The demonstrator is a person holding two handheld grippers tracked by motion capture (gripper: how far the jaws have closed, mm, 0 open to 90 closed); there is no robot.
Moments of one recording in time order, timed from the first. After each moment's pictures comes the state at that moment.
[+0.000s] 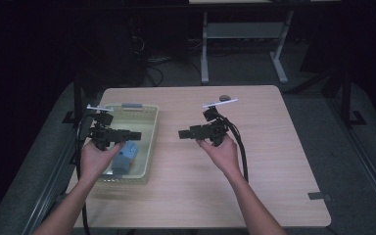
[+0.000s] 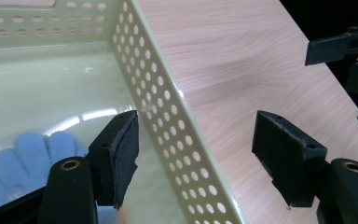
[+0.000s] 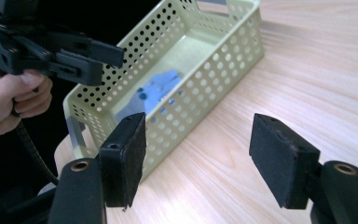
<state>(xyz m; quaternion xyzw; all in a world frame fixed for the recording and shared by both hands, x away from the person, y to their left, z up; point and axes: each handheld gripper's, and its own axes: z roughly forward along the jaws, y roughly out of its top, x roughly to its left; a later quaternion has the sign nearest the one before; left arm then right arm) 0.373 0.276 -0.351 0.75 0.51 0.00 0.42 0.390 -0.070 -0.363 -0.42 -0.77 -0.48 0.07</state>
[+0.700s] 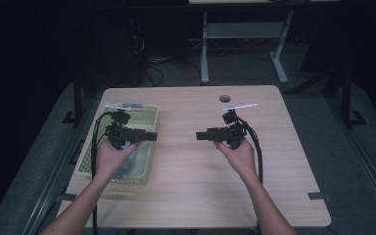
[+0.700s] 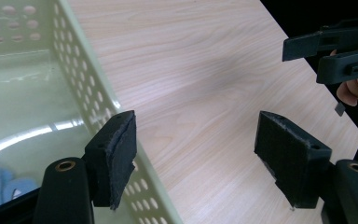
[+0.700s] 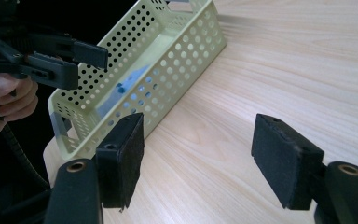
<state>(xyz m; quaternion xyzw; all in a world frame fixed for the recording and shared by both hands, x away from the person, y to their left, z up) 0.378 0.231 -0.351 0.77 0.48 -0.02 0.42 0.385 -0.118 -0.375 -0.45 -0.75 -0.48 0.07</state>
